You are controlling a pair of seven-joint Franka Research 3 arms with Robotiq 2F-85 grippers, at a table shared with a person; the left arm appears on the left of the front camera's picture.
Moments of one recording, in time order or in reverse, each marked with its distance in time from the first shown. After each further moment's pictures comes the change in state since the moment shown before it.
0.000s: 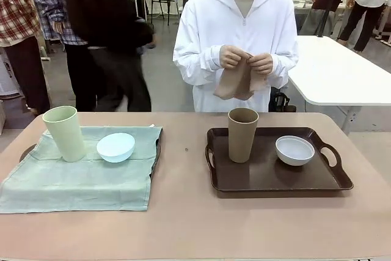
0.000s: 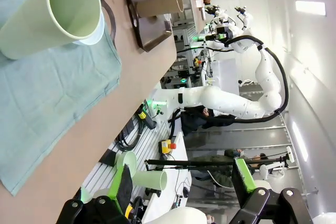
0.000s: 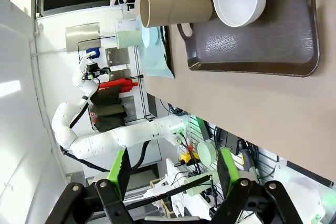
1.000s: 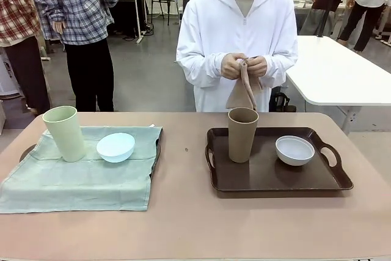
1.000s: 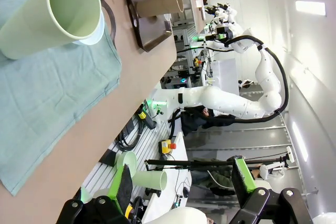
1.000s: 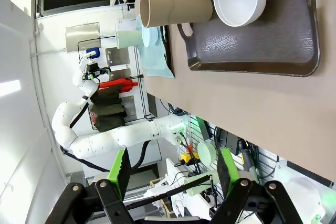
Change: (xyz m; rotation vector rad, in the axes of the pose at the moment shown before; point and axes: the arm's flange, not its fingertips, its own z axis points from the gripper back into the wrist) left arm 0.000 0.000 0.000 0.000 0.000 0.000; right arm 0.000 0.000 0.000 0.000 0.001 0.001
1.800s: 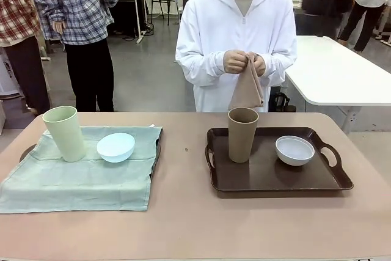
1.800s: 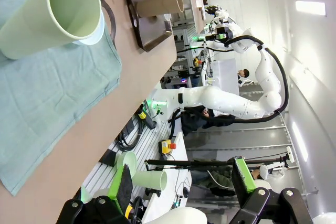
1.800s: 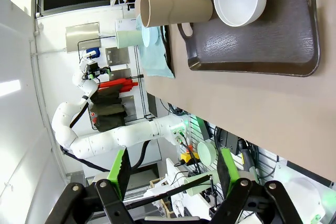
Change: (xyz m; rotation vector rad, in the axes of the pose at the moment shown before) left arm 0.000 0.000 0.000 0.000 0.000 0.000; right arm 0.000 0.000 0.000 0.000 0.000 0.001
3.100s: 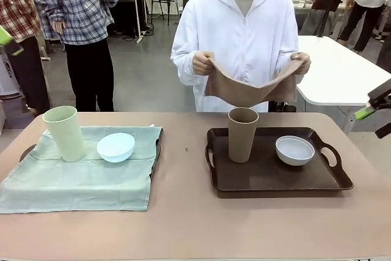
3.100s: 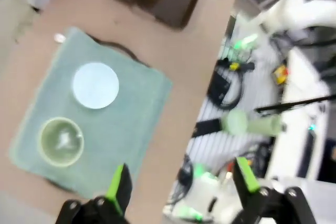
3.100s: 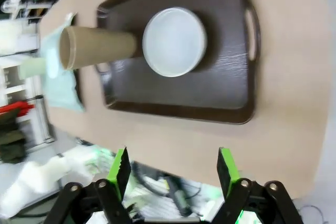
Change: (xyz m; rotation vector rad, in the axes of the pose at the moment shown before) left arm 0.091 -0.246 -0.121 0.628 0.402 -0.694; right arm 0.059 0.062 -0.065 -0.584 -0.071 0.107
